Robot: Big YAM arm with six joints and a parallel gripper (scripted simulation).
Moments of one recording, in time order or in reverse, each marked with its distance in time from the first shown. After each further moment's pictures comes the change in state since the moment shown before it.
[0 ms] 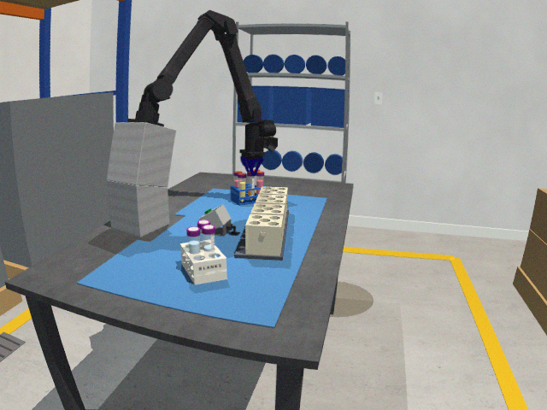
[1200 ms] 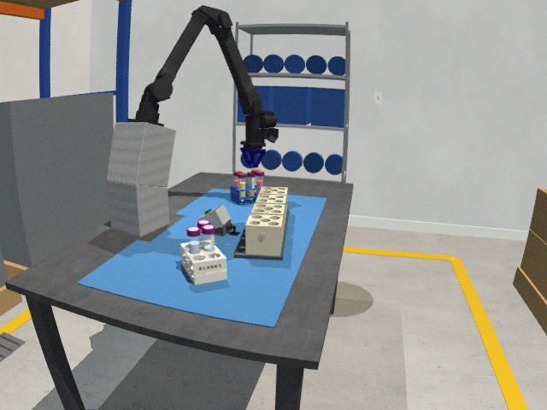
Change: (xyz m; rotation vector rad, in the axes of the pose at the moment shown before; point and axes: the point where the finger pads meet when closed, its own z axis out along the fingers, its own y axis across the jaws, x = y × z) arm -0.005 0.001 -0.035 0.000 -0.019 0.000
